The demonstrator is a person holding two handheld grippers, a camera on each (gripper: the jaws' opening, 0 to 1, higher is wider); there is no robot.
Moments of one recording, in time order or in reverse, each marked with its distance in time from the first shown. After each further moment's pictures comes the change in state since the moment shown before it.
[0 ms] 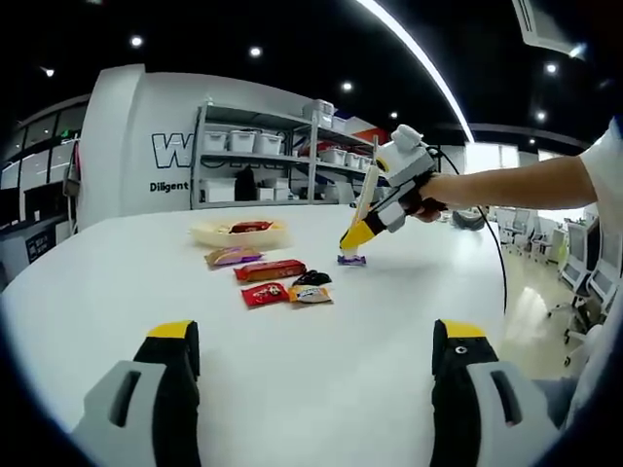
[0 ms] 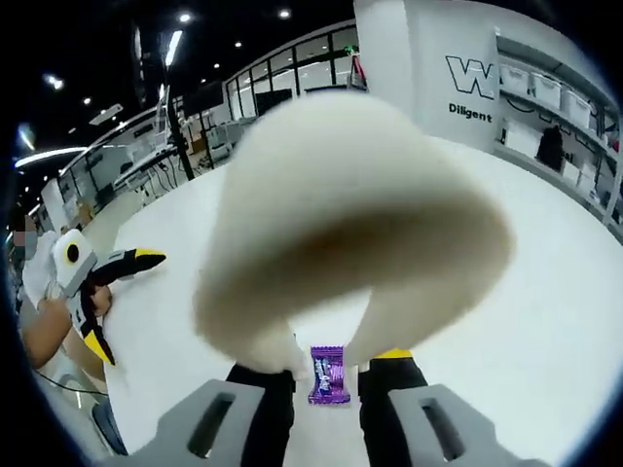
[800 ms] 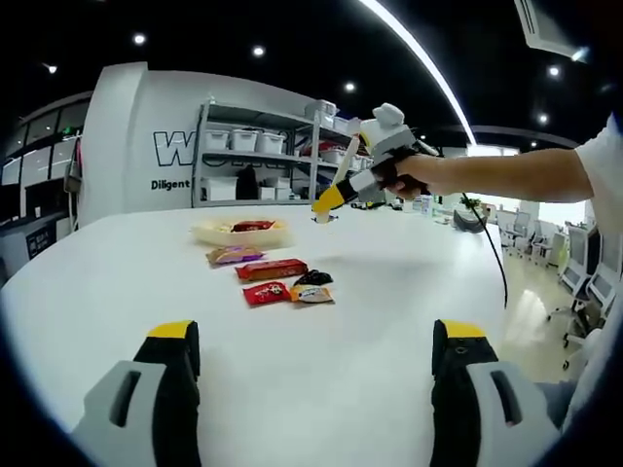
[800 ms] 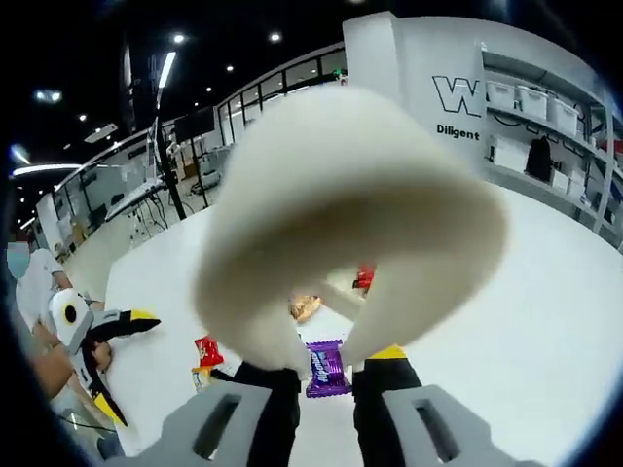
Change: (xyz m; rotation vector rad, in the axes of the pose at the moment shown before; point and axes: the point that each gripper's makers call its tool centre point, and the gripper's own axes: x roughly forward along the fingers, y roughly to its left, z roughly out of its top) left arm 0.000 0.002 -0.001 -0.017 0.002 0.005; right arm 0.004 -0.015 0.089 0.036 -0.144 -0.048
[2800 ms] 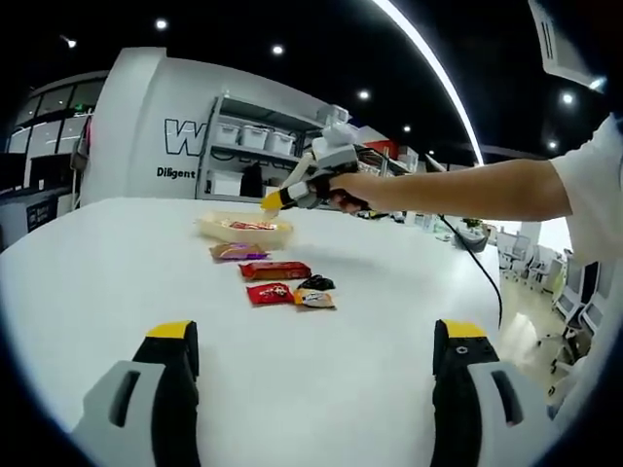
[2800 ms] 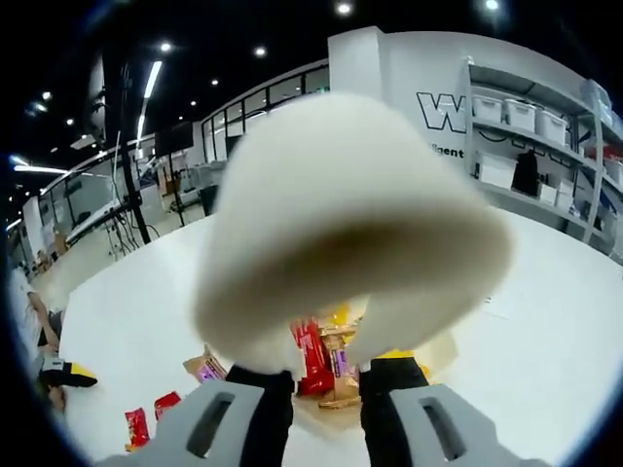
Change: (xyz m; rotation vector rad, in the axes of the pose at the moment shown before) left arm -0.002 0.005 0.002 -0.103 -0.020 -0.004; right arm 0.086 -0.049 0.043 0.007 -0.087 -0.085
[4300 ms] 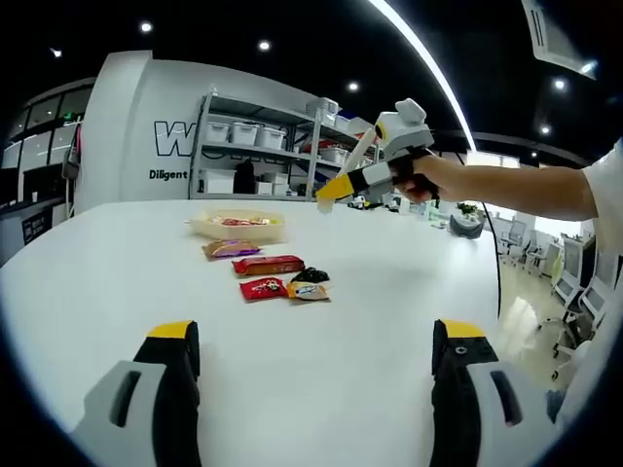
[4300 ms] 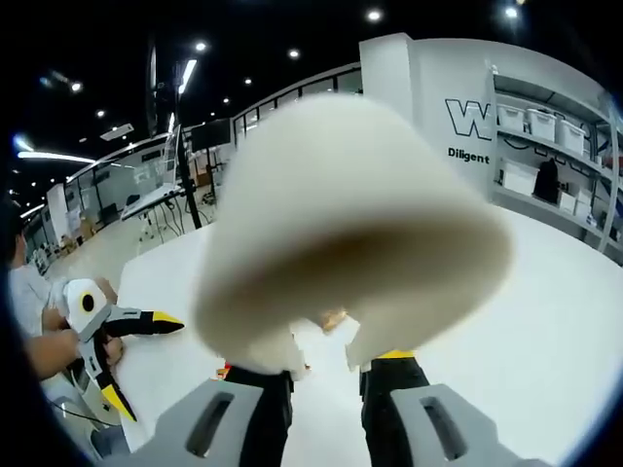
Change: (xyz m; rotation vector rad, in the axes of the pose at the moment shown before) left arm 0.001 -0.005 -0.005 0.052 0.036 -0.021; right arm -0.116 0.072 -0.047 -0.052 0.018 0.139
